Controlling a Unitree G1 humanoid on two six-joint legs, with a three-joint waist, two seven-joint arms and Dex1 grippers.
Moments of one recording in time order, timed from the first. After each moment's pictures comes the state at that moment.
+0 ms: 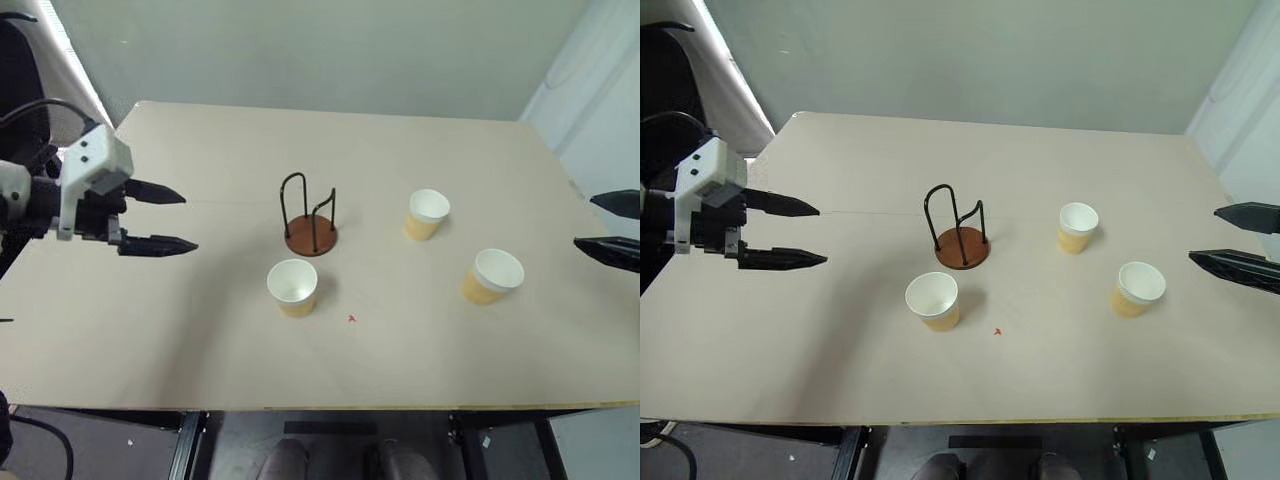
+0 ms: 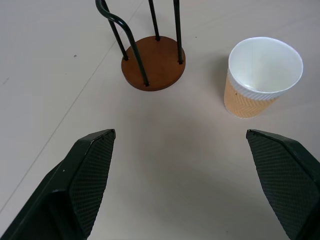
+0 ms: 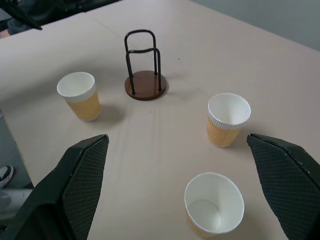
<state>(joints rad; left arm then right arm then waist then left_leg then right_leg) -0.72 1.23 0.05 0.19 -0.37 0.48 -1.47 -0.08 -1.28 -0.78 -0.24 0.96 0.90 1.14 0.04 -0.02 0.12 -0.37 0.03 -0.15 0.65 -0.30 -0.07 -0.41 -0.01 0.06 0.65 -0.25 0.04</state>
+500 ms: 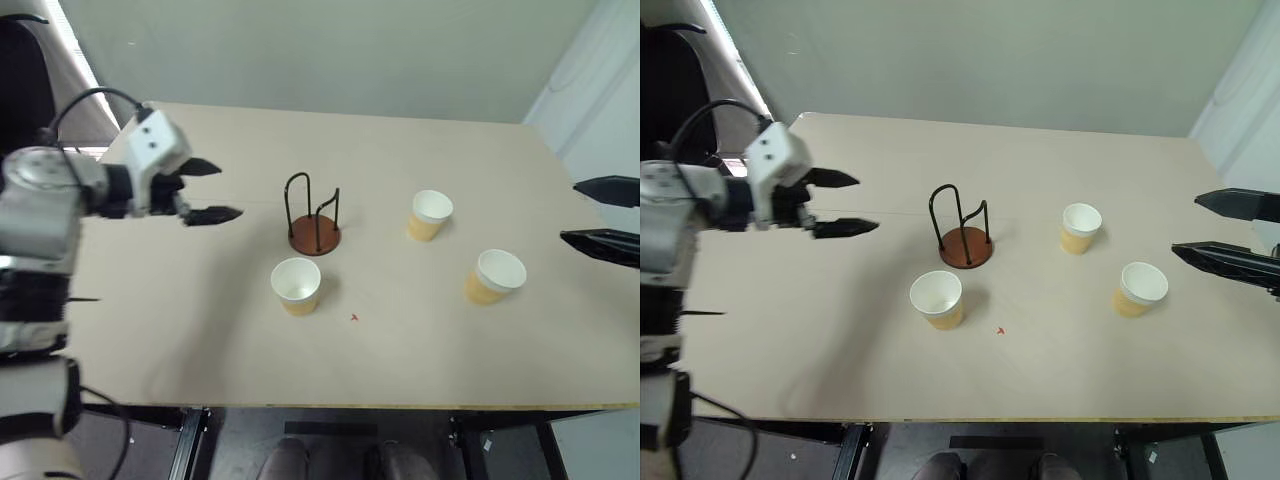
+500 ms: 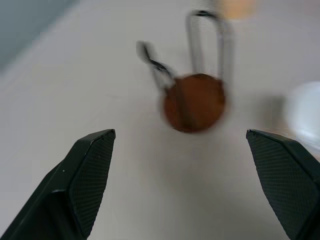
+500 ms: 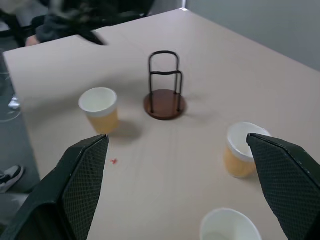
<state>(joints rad) -0.92 0.90 -0.07 0.34 -0.15 0.39 -1.11 -0.22 -1.25 -0.69 -0.29 1.02 0.93 1.10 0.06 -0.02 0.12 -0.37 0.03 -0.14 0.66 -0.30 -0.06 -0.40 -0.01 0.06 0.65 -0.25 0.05</state>
